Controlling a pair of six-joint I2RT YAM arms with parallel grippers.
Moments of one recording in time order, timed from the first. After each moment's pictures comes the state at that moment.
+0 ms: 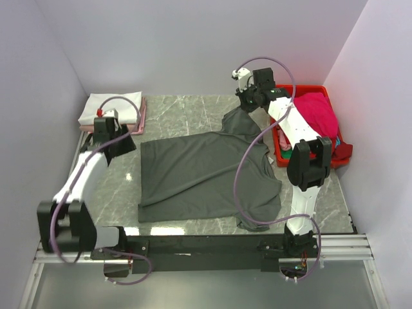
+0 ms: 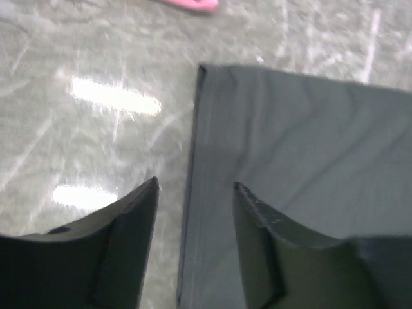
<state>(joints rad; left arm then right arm) 0.01 1.24 0.91 -0.40 0.01 -0.34 0.25 2.00 1.88 -0.62 -0.21 -0.39</state>
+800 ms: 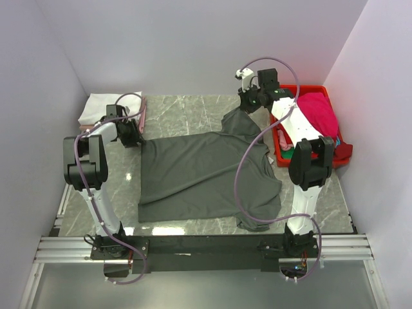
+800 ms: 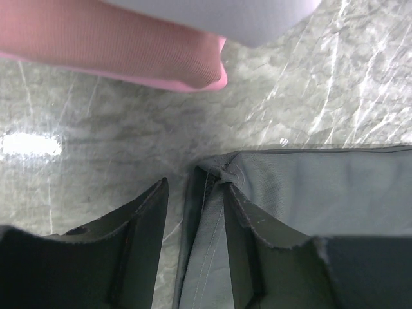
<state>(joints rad) 0.08 1.98 1.33 -0.35 0.24 -0.33 0.21 2.00 1.85 -0.58 -0.34 -0.36</state>
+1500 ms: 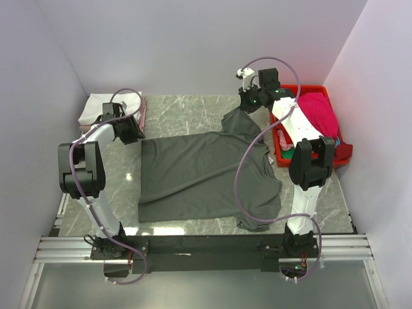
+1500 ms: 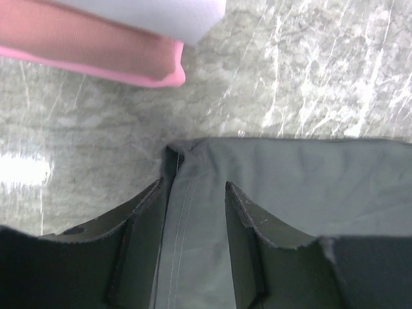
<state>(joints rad) 0.08 1.86 1.26 -0.30 0.26 -0.38 0.20 2.00 1.86 -0.59 -0.36 -0.34</state>
